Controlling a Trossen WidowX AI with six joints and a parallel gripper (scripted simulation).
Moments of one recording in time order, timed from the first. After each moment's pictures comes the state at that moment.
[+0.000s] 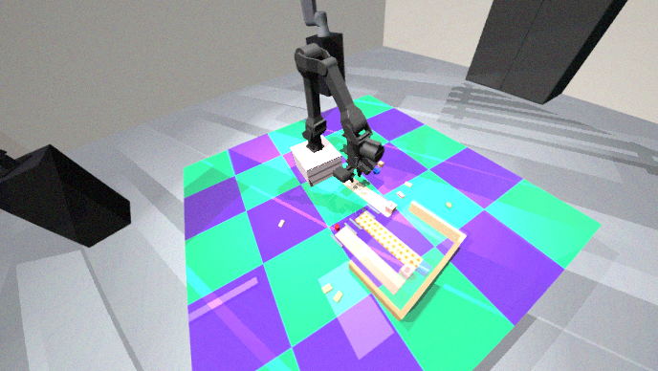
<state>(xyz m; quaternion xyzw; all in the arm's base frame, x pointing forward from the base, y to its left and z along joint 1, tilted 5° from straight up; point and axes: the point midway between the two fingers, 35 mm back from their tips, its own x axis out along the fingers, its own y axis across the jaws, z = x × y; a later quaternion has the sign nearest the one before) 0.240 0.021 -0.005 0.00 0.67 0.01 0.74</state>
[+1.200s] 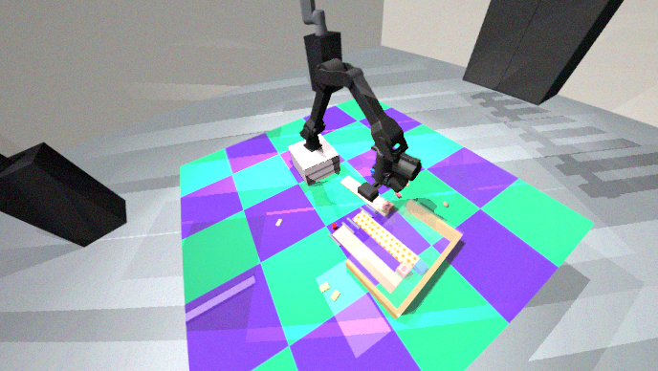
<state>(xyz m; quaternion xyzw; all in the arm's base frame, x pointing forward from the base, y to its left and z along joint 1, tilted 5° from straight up) 0.376 0.021 0.025 0.00 0.67 0.01 0.74</state>
